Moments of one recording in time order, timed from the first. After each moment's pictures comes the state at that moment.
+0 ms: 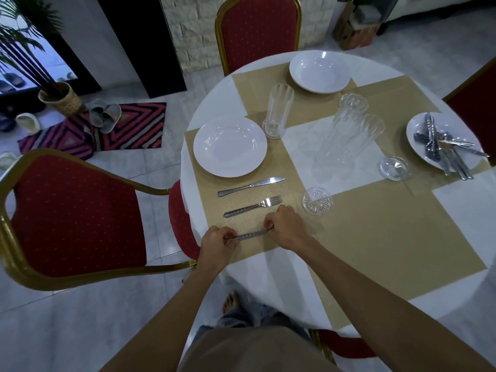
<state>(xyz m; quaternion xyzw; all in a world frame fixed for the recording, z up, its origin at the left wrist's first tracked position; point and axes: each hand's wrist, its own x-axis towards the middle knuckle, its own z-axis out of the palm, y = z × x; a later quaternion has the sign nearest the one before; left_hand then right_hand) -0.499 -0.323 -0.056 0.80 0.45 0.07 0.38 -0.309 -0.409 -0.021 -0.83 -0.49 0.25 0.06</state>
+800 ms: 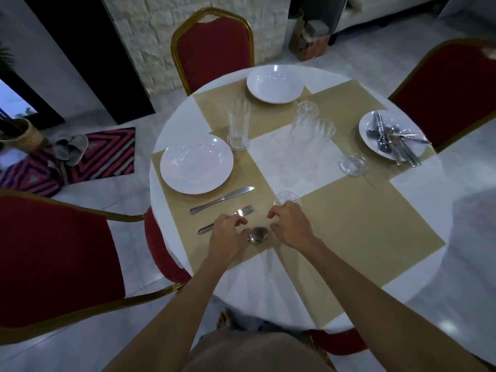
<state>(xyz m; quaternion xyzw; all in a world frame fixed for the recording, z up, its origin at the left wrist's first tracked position) -0.405 -0.340 -0.017 0.83 0.40 0.07 0.38 -0.257 -0.454 0.006 -0.89 -0.39 0.21 0.13</state>
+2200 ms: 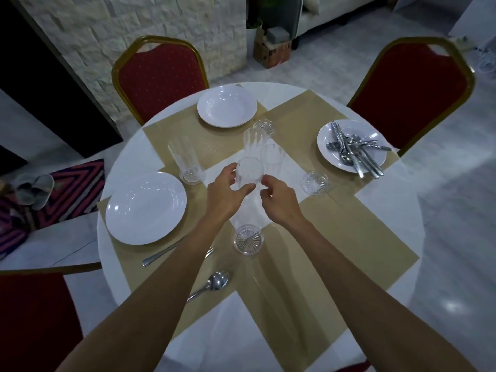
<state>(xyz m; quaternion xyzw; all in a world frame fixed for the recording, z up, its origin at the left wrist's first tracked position) -0.192 -0.311 0.059 0.79 0.34 0.13 0.50 -0.115 -0.440 0.056 -0.86 -0.25 0.21 0.38</state>
